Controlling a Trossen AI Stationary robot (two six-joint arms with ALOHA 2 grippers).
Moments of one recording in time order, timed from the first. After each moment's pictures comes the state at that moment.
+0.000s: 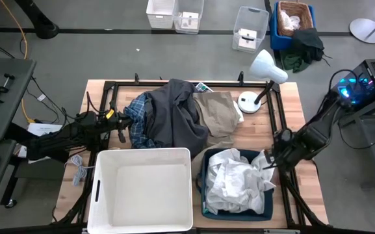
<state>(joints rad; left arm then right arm) 0.23 0.01 0.17 -0.24 -0.15 0.15 0.77 0.98 1.01 -1.57 0.00 2.19</state>
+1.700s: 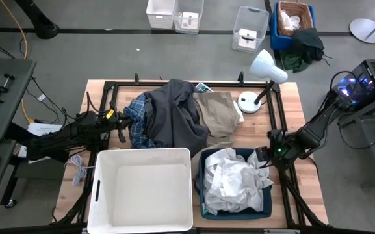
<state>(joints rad) 0.23 0.01 0.17 -0.24 -0.15 0.15 0.74 0.89 0.83 -1.24 0.28 2.06</state>
